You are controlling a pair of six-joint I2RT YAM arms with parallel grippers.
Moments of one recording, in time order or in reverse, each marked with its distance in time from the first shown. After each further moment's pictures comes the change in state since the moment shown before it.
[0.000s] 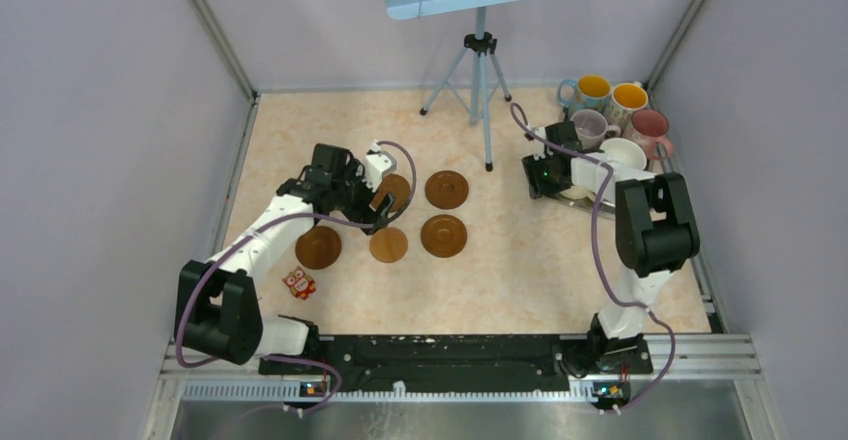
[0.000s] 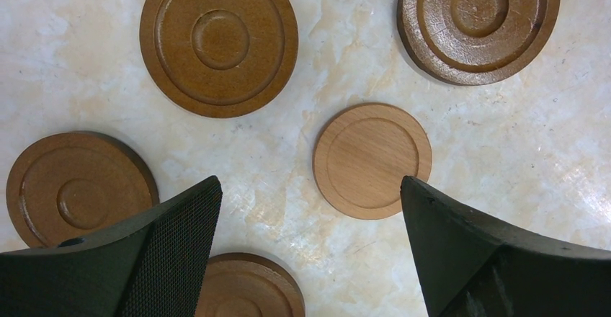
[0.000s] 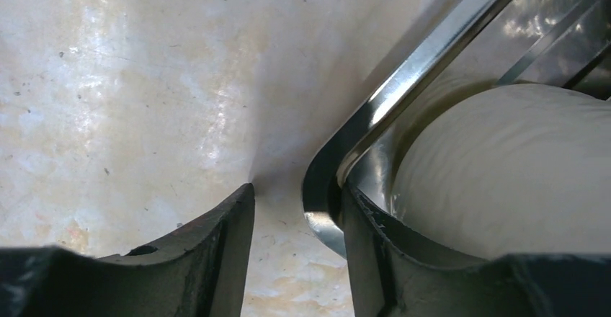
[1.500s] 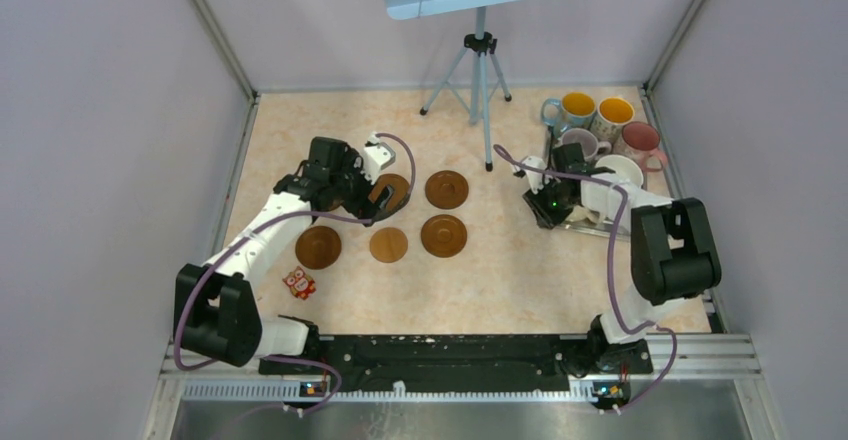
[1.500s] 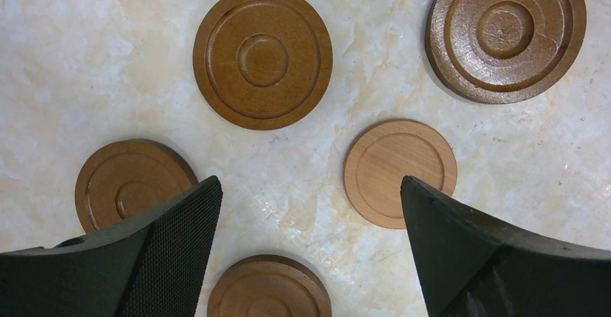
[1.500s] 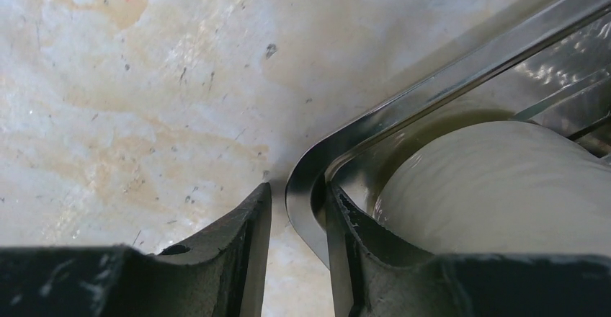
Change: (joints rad) left arm 0.000 -0.009 0.041 0.016 -0.049 0.023; right arm -0.007 -0.178 -0.199 -0.121 -0.155 -0.400
